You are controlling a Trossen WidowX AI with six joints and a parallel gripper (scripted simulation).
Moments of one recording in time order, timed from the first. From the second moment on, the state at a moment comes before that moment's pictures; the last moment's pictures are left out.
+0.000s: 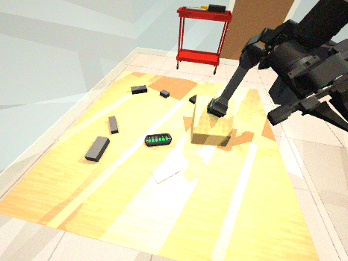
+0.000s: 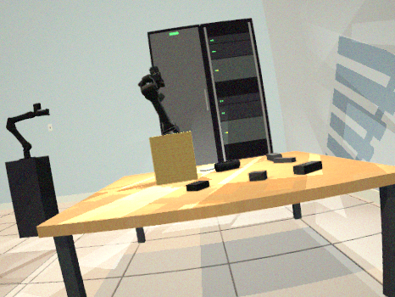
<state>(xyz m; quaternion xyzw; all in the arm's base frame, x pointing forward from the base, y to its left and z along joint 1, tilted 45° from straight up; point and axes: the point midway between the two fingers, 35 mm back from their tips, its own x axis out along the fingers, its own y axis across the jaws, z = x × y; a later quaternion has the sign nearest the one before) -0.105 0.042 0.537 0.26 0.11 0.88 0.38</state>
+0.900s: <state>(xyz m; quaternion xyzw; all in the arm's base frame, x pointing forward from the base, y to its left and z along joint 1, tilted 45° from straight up) 0.140 0.297 0.270 0.16 0.43 0.53 0.71</state>
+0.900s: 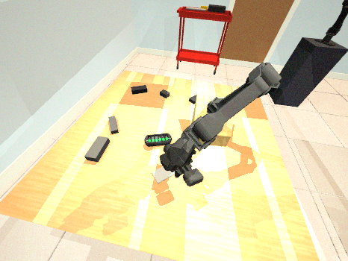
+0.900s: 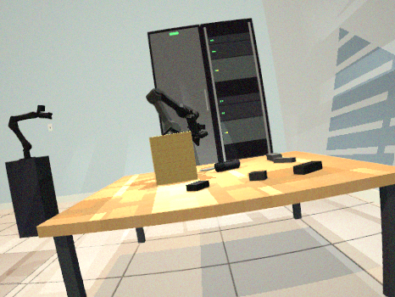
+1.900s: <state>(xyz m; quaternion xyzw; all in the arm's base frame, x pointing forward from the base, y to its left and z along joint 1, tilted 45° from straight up) 0.211 0.233 0.036 0.06 0.63 0.29 0.72</state>
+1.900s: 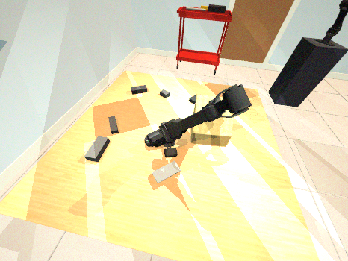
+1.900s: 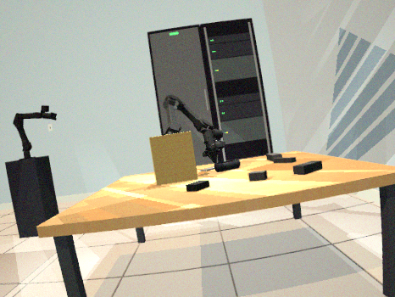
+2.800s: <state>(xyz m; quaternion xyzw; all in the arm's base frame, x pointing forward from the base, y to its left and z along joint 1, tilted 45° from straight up) 0.208 0.258 0.010 0.06 0.63 0.29 0.72</state>
